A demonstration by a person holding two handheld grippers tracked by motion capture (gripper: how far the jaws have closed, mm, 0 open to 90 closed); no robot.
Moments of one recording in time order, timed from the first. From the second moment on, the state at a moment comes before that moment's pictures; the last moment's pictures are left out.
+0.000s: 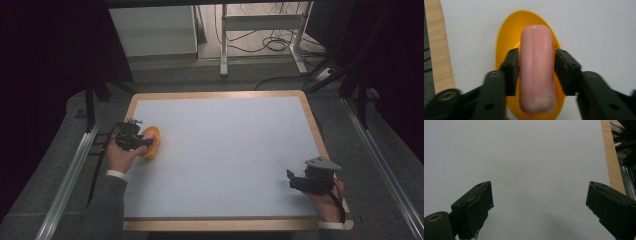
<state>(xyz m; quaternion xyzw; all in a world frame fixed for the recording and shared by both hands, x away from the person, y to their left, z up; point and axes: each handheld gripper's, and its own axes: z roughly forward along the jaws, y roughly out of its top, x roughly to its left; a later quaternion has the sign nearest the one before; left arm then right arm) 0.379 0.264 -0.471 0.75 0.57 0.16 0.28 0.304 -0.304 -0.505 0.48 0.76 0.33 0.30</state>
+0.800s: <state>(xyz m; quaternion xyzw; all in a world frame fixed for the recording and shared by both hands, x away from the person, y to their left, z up) 0.308 0.247 -0.455 0.77 0.47 0.18 0.40 0.304 -0.303 -0.503 0.48 0.76 0.33 0.30</state>
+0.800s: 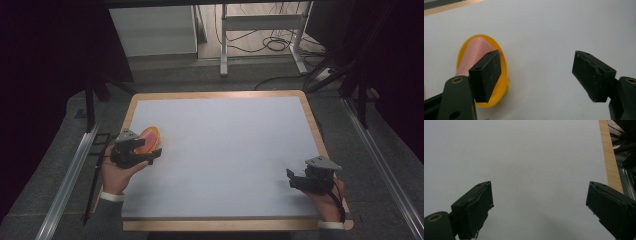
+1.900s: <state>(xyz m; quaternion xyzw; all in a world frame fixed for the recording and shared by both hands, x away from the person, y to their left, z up) 0.268 0.263 -0.515 0.74 0.51 0.14 0.42 0.305 -0.300 -0.503 0.47 0.76 0.33 0.30</state>
